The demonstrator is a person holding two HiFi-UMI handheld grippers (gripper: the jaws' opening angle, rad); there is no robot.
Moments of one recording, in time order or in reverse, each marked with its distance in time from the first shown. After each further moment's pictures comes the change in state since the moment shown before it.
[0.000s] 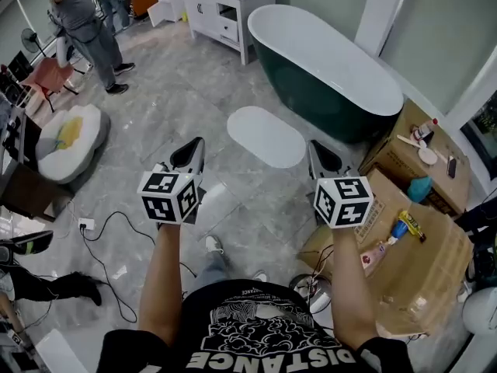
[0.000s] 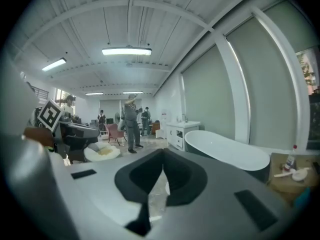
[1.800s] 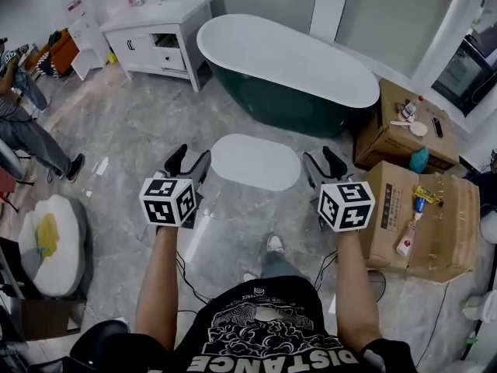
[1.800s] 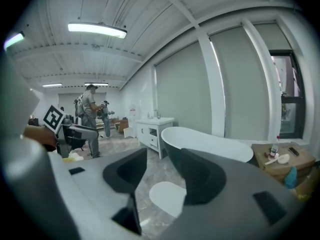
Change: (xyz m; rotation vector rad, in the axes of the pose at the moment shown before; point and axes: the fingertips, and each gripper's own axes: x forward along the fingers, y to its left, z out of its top) left arm 0.246 0.236 0.038 0.058 0.078 -0.388; right arm 0.231 0.019 0.032 0.104 0.060 -0.415
